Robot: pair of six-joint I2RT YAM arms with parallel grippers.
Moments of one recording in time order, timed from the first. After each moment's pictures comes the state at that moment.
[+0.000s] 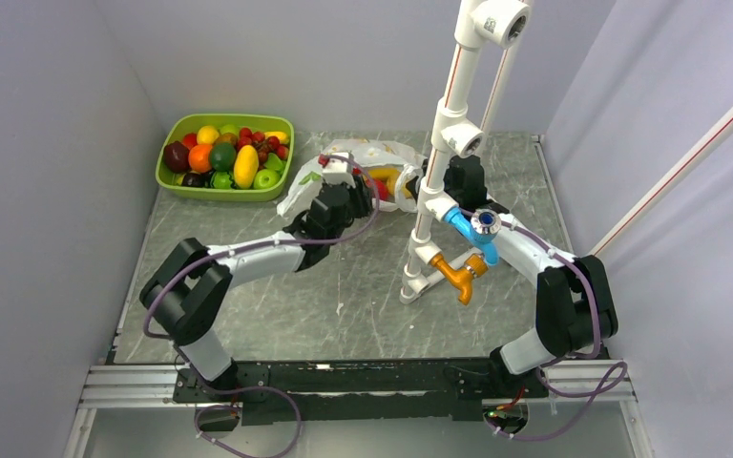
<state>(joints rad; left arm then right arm) -0.79 1.65 0.97 0.48 -0.41 -0.43 0.34 1.50 0.97 0.17 -0.21 0.28</state>
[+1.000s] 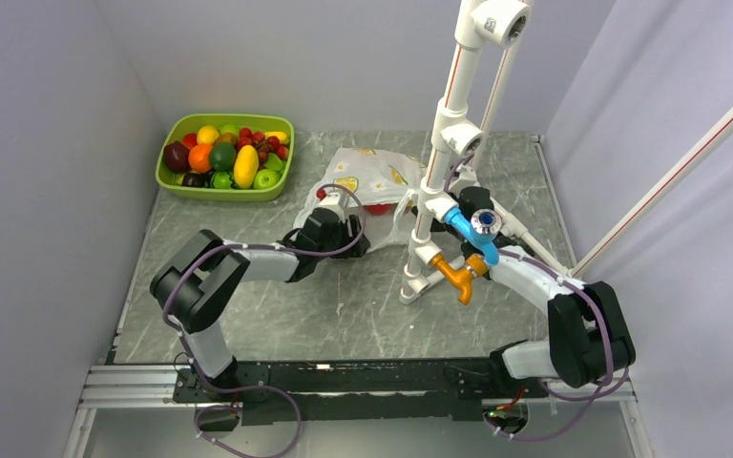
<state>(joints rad) -0.67 1.76 0.80 0.41 -0.02 -0.60 0.34 1.34 0.70 0.31 -0.19 0.46</state>
